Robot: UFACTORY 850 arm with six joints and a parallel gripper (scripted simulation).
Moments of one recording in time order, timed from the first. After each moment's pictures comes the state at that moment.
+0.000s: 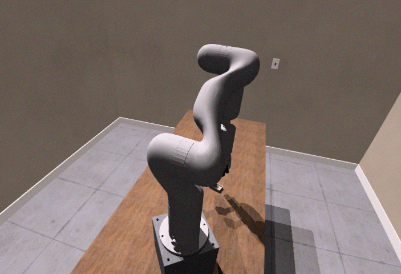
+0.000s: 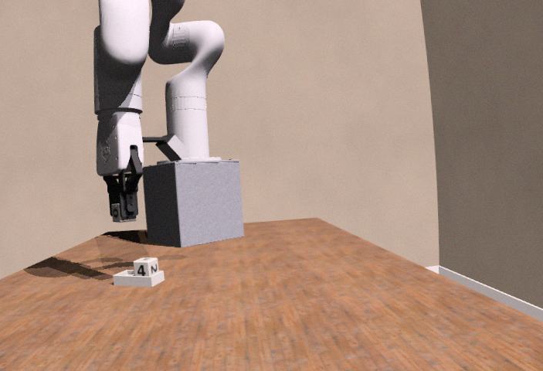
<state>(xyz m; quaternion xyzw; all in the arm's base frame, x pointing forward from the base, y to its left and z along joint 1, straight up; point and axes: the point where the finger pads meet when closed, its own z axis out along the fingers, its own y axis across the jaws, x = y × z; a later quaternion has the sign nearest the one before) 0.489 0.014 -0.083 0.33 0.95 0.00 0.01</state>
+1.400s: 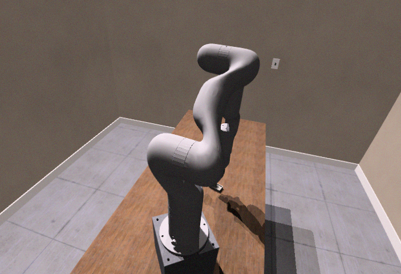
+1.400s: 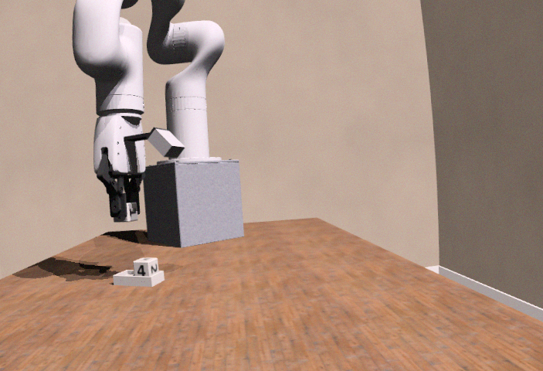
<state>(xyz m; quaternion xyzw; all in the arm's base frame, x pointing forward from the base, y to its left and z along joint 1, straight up) 0.482 0.014 -0.084 0.76 0.65 0.00 0.01</state>
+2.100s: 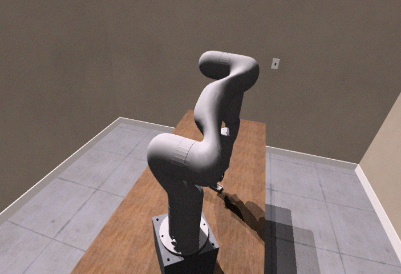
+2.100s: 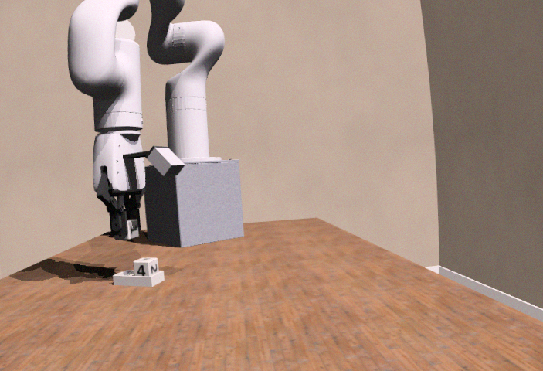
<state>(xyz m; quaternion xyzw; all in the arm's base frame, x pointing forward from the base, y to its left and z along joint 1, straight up) 0.485 0.014 -0.114 0.76 0.65 0.00 0.00</state>
